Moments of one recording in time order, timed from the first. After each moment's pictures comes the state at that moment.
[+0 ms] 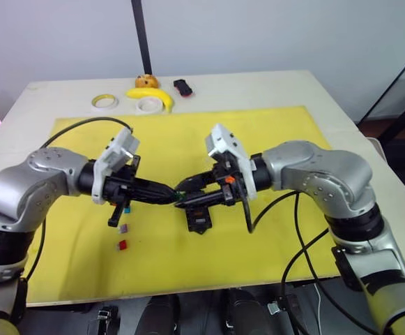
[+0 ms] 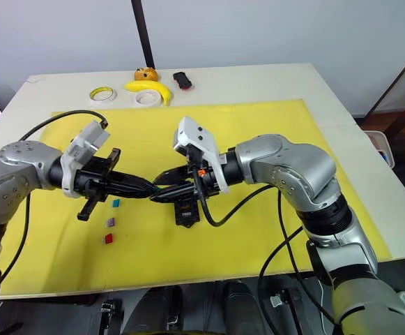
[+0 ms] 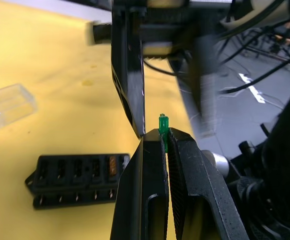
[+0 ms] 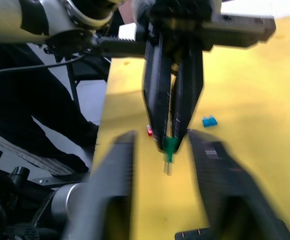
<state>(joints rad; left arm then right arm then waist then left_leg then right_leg) -0.59 0.89 -0.02 -0.27 -0.79 0.82 -1.34 -0.88 -0.53 0.27 -0.35 0.75 1.08 0.95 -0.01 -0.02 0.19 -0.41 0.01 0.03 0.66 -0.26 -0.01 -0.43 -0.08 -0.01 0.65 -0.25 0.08</state>
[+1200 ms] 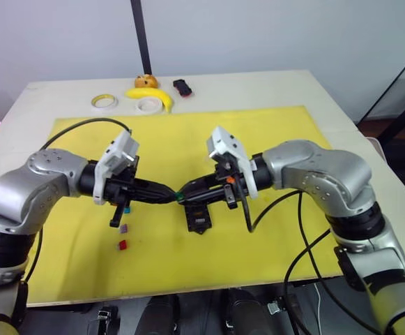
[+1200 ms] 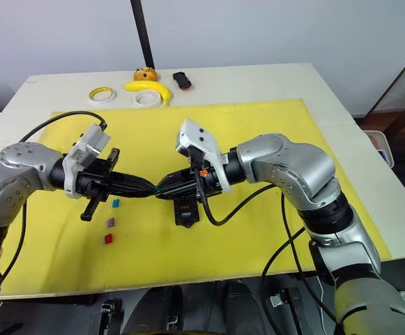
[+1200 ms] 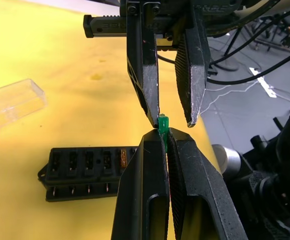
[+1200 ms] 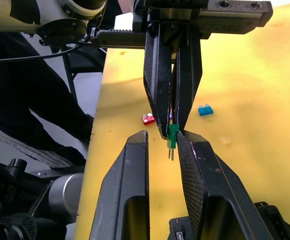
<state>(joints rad) -0.56 0.89 -0.02 -0.27 -0.73 0.76 -1.33 -0.89 -0.55 0.28 -0.34 0.71 1.07 0.99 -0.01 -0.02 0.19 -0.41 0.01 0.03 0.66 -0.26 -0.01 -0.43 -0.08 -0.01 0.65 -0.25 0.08</state>
